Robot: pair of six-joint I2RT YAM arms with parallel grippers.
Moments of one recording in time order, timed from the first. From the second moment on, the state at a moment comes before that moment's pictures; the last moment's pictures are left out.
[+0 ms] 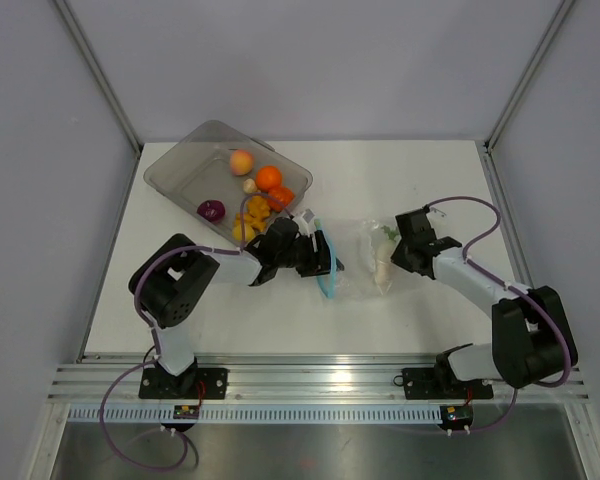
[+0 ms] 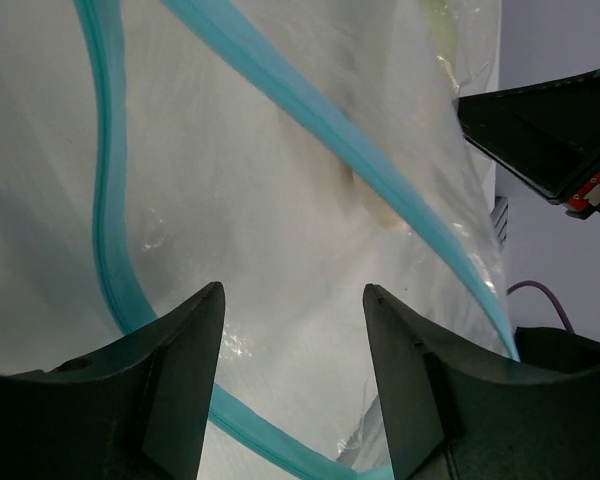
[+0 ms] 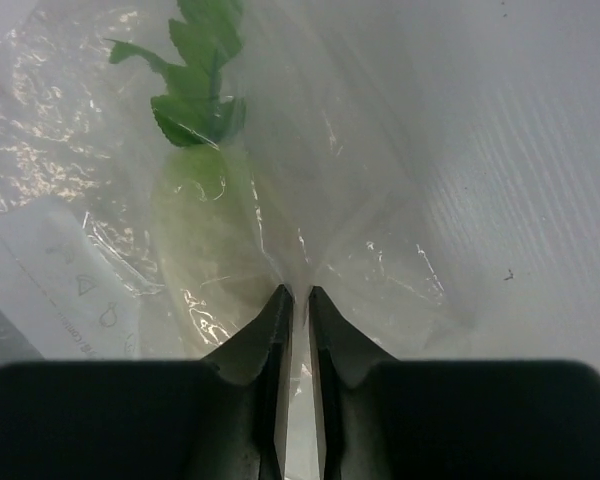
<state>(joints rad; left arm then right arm) -0.70 1.82 0.83 0.43 0.42 -0.90 0.34 1.35 0.75 -0.37 0.29 0.78</state>
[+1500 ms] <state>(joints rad) -0.70 1.89 0.97 0.30 0.43 -0.83 0.34 1.56 0.92 -0.27 0.27 0.76</state>
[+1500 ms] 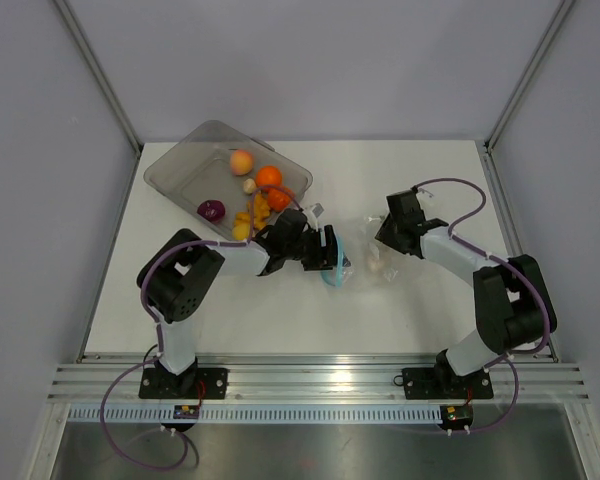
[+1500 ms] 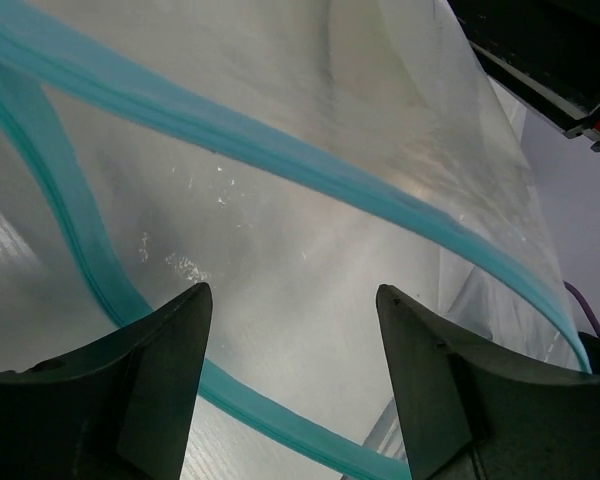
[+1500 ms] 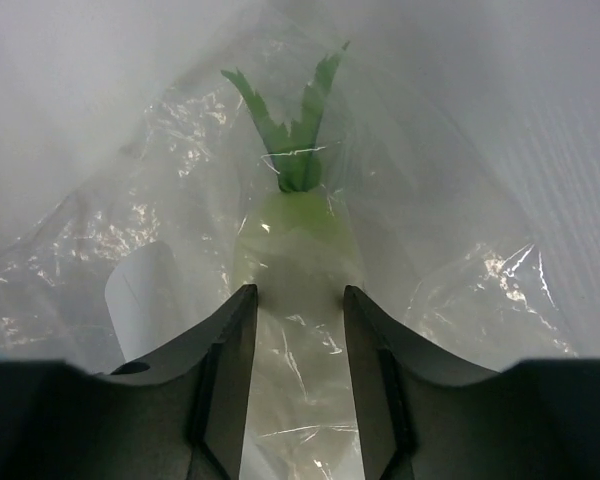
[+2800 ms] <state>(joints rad) -0.73 1.88 0.91 0.45 0.41 -0.84 0.40 1.59 0.89 -0.19 -0.01 0.76</state>
